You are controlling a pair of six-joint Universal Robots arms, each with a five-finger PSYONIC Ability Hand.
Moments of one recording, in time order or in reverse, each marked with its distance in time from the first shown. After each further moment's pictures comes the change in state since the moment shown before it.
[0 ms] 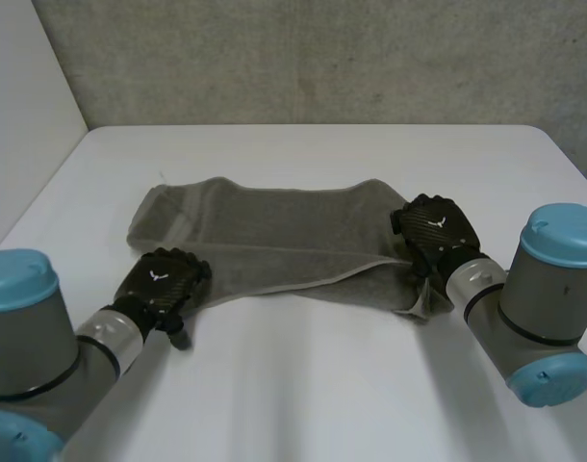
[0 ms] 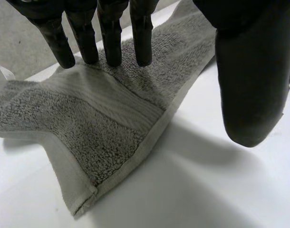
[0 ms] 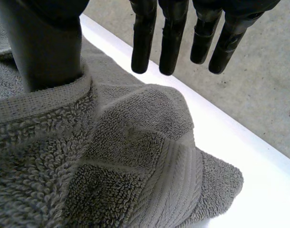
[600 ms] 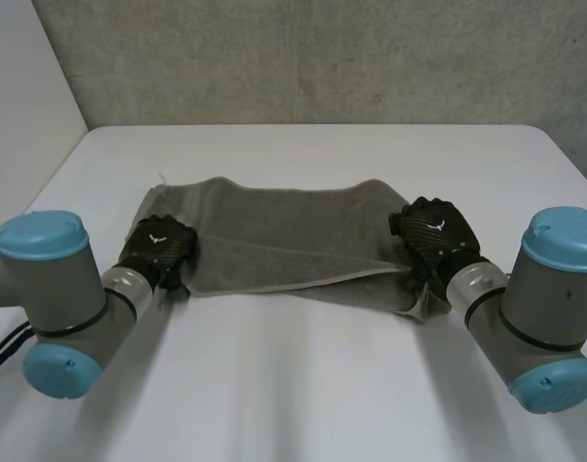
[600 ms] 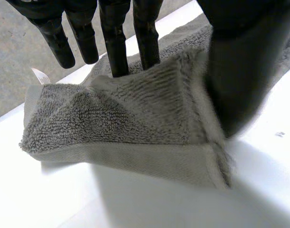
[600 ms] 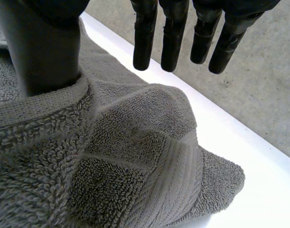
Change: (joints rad) left arm 0.002 -0.215 0.288 -0.004 -0.088 0.031; right arm 0.003 -0.017 0.023 0.001 -0.002 -0.007; left_hand 0.348 0.353 0.000 0.000 0.327; right_hand -0.042 -0.042 0.000 0.000 -0.040
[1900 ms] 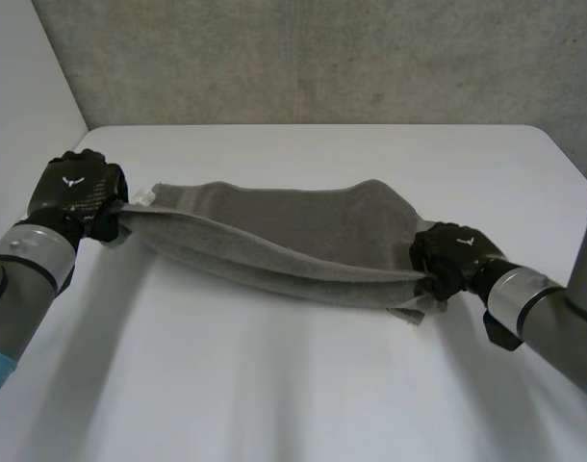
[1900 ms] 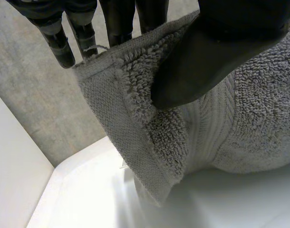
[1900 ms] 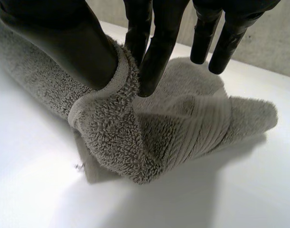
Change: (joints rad) left arm 0.144 0.399 -0.153 -0.020 0.025 -0.095; right arm -0.164 -0.103 0.036 0.264 -0.222 0.177; left_hand 0.584 0.616 0.000 0.000 0.645; right_hand 0.781 0.797 0.000 0.000 0.825
